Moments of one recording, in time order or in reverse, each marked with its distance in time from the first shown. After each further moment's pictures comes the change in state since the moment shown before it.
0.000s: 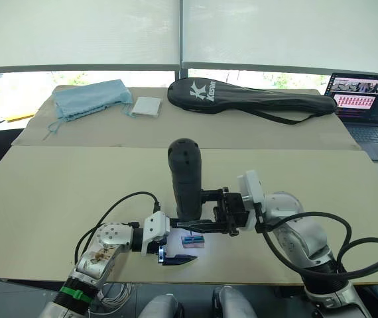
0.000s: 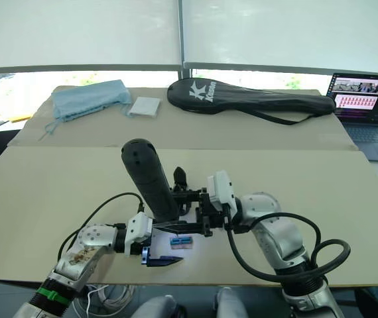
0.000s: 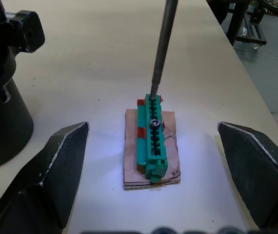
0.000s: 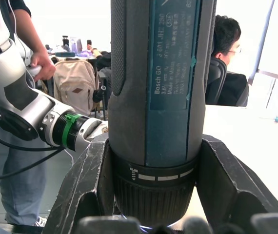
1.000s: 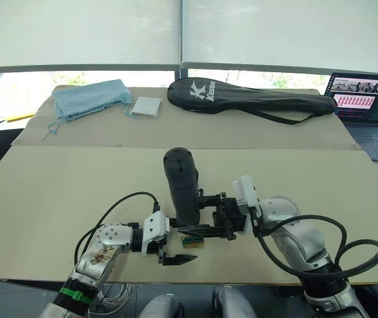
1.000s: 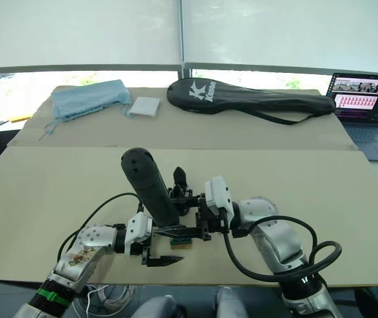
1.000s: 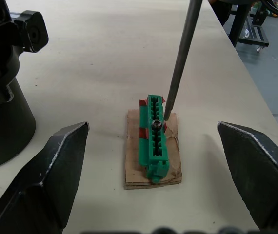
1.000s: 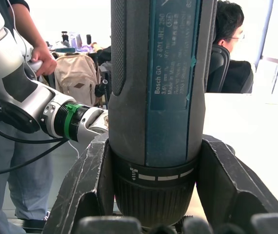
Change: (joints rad) left arm 0.007 0.000 0.001 -0.008 -0.004 0.004 0.011; right arm 0.026 0.004 0.013 0.013 -0.030 0.000 0.010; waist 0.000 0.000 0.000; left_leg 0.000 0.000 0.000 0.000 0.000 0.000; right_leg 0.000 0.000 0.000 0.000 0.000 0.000
